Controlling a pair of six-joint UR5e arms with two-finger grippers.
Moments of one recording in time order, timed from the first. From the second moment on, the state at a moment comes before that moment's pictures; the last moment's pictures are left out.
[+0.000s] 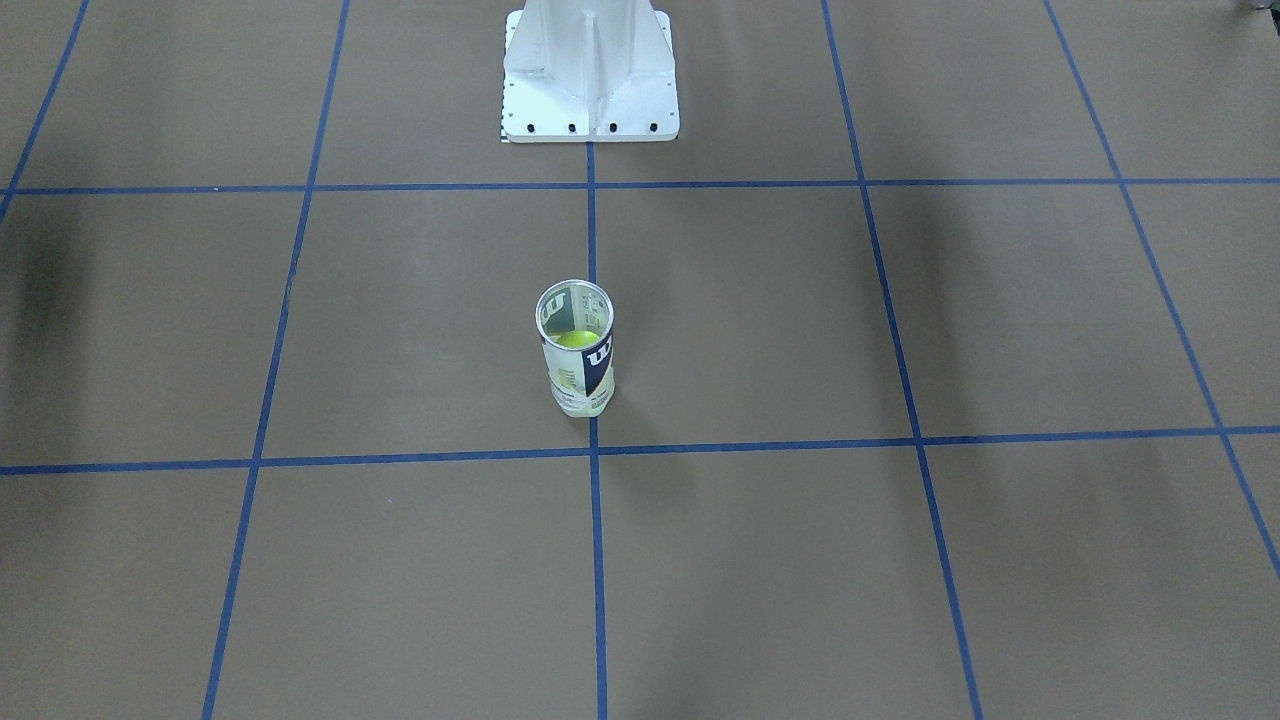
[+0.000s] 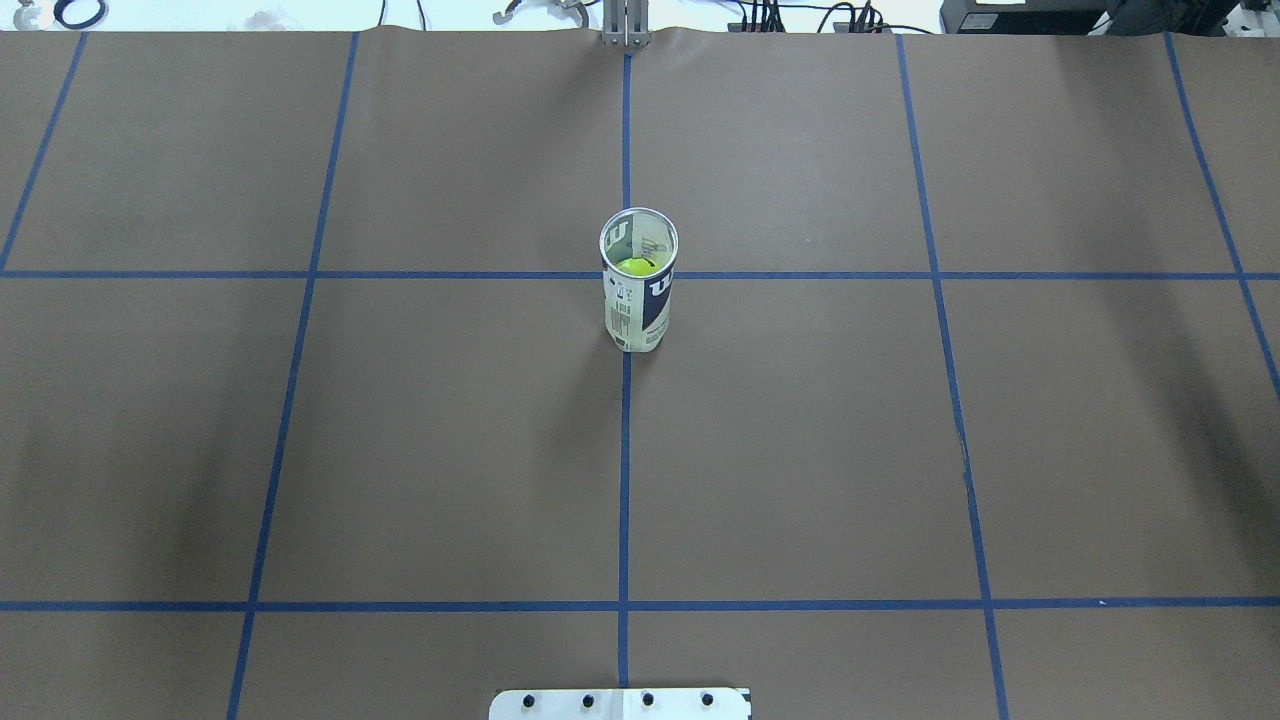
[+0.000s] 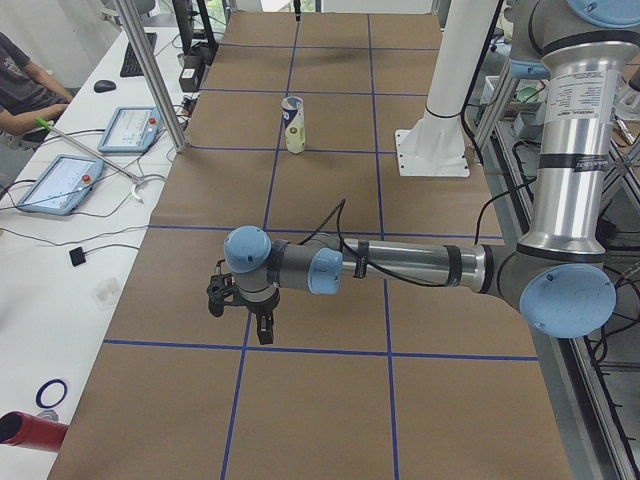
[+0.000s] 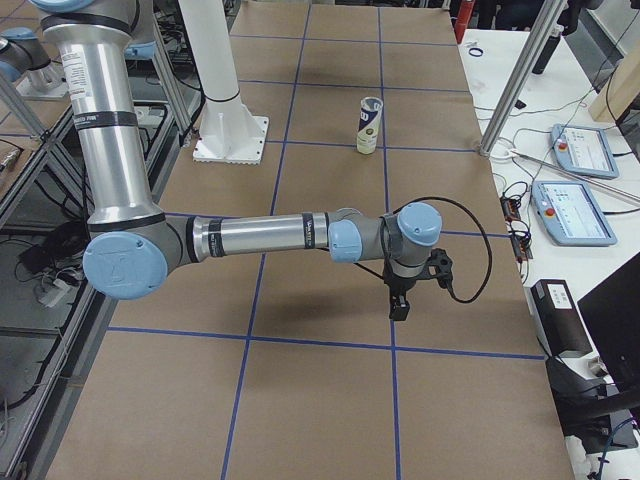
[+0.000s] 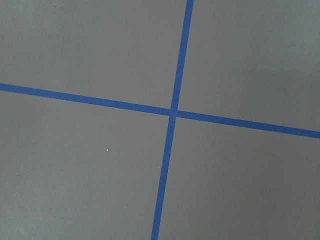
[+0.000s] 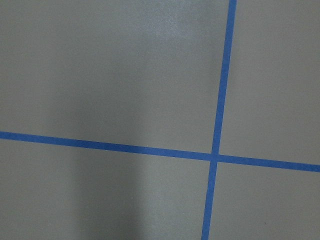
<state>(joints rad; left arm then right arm) -1.50 -1.60 -1.59 -1.63 -2.38 -0.26 1.45 -1.42 1.53 -1.56 2.32 0.07</state>
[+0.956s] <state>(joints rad) -1.50 -1.61 -1.60 -1.64 -2.40 -0.26 1.45 -1.43 1.53 -1.56 2.32 0.07</state>
